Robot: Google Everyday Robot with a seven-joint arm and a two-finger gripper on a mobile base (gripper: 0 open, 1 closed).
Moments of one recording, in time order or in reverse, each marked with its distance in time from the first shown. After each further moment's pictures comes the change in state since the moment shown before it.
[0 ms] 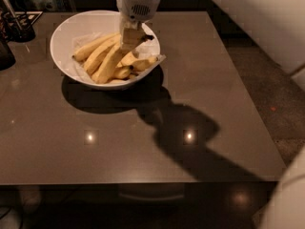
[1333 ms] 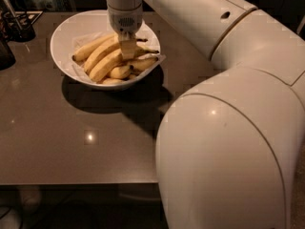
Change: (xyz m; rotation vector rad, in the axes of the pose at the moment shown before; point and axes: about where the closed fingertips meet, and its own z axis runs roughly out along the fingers) arm 0.022 -0.016 0.074 -0.185 0.224 0.017
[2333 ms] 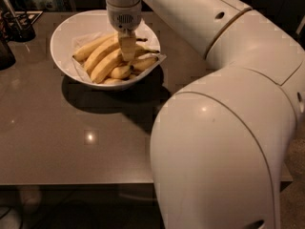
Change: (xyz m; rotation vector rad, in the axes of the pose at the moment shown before) arm -0.001 -0.006 -0.005 0.003 0.016 0.016
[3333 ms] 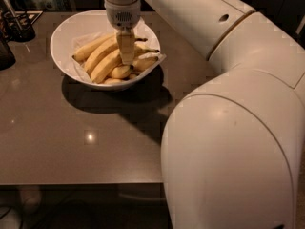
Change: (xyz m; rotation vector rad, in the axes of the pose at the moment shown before) arm -0.003 0.001 -0.008 0.026 -0.010 -0.002
